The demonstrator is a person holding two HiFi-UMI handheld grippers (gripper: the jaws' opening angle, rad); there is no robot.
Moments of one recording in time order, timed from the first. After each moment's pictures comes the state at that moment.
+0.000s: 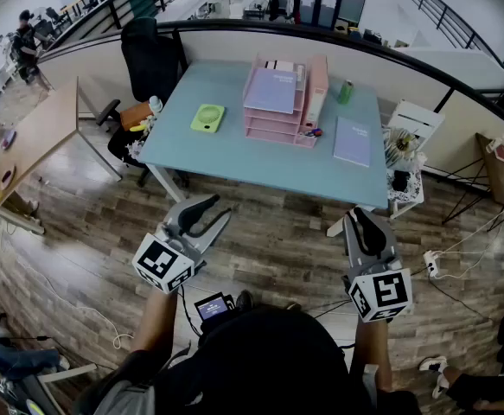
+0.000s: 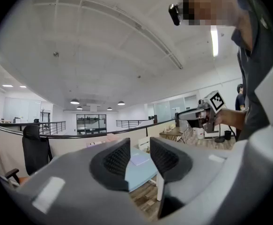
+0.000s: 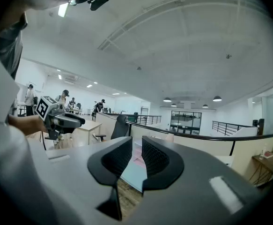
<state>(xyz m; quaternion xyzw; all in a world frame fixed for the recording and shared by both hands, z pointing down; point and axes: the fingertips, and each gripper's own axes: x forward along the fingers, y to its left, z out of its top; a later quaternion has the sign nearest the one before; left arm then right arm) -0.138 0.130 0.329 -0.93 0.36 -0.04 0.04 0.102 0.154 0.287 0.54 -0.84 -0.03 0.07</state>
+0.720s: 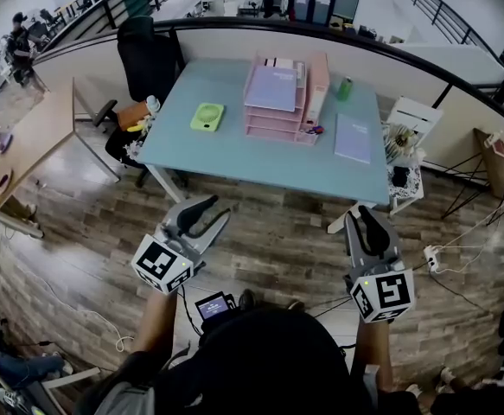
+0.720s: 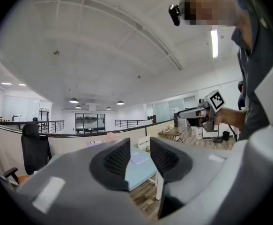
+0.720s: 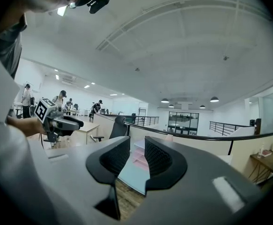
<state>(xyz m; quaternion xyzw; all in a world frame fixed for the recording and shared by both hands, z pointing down) -0.155 0.129 0.334 -0.93 0.35 -0.04 0.03 0.090 0.157 0.284 0.55 -0.83 -0.03 0.06</state>
